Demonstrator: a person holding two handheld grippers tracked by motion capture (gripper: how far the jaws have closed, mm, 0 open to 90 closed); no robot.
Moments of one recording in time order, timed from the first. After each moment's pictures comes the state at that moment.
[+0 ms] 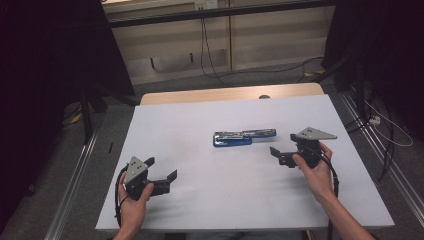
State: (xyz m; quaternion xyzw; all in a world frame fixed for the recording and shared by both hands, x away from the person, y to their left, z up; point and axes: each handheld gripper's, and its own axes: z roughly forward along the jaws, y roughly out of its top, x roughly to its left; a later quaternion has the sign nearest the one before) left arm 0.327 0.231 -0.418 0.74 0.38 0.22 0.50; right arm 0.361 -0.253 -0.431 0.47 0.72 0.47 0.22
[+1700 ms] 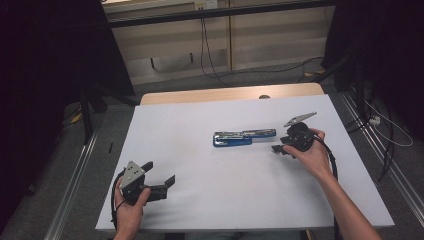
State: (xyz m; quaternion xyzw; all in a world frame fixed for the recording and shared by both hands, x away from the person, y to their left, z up) left arm 0.319 0.237 -0.419 0.75 0.38 0.21 0.49; right arm 0.416 -0.259 -0.432 0.44 0.83 0.32 0.10
